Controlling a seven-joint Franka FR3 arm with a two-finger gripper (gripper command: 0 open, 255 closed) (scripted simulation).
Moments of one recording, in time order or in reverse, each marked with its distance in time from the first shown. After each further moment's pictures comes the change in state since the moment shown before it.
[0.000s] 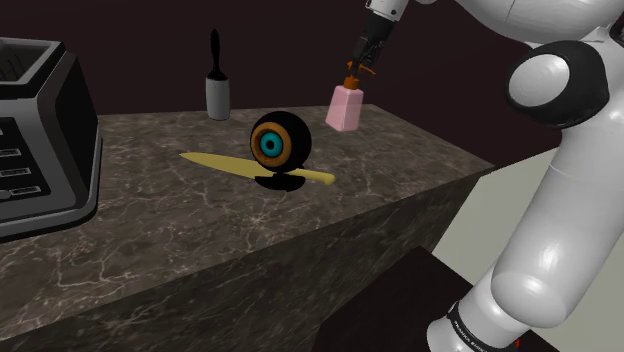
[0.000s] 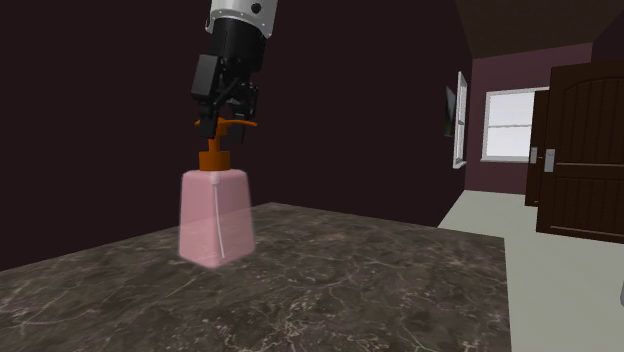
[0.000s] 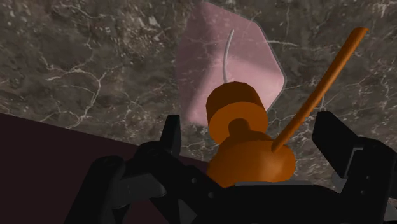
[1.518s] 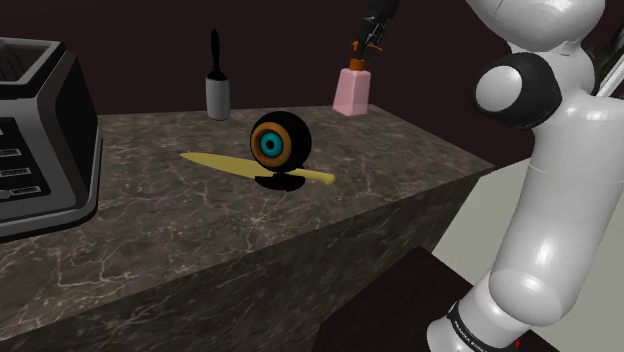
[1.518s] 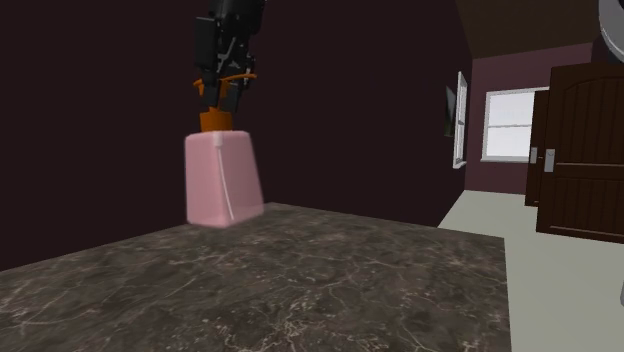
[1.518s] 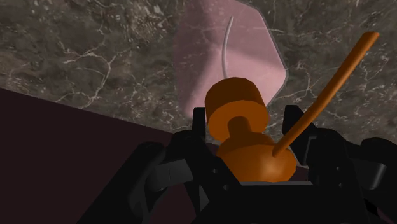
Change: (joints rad) arm -0.043 0.135 -0.006 0.349 0.046 -0.216 0.016
